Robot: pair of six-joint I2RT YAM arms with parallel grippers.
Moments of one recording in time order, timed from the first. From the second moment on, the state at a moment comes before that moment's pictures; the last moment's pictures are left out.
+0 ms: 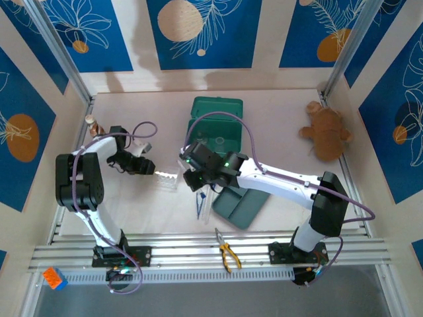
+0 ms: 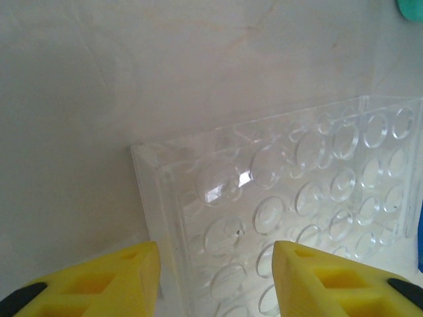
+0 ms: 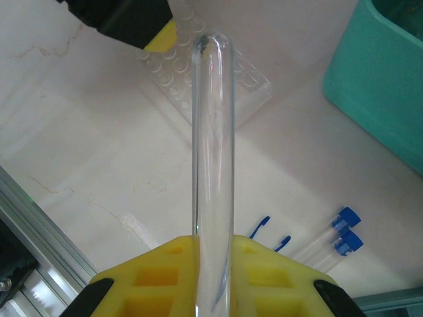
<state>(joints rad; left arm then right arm) 0.06 1.79 1.11 -0.86 0.53 0.31 1.05 1.61 1.36 -0.69 0.07 0.41</state>
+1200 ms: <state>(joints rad) 0.16 1.56 1.14 -1.10 0.84 0.35 1.02 1.84 1.53 -0.63 -0.19 0.24</state>
